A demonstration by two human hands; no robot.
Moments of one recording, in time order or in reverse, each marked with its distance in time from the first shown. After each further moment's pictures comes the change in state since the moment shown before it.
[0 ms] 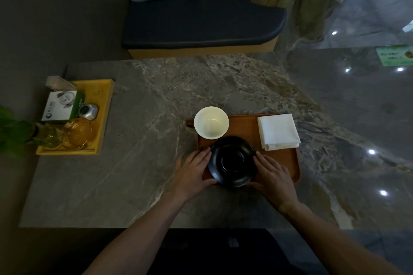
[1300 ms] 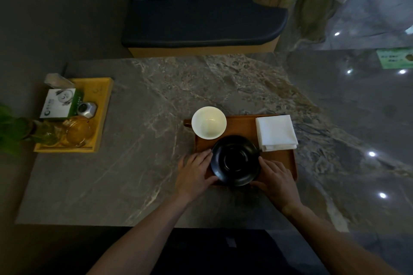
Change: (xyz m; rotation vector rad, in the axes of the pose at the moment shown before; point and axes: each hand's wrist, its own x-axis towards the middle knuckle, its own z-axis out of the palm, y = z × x) left_hand 0.001 0.020 0.007 -0.041 0.086 -0.046; right_hand -0.007 0.015 -0.004 0.088 0.054 0.007
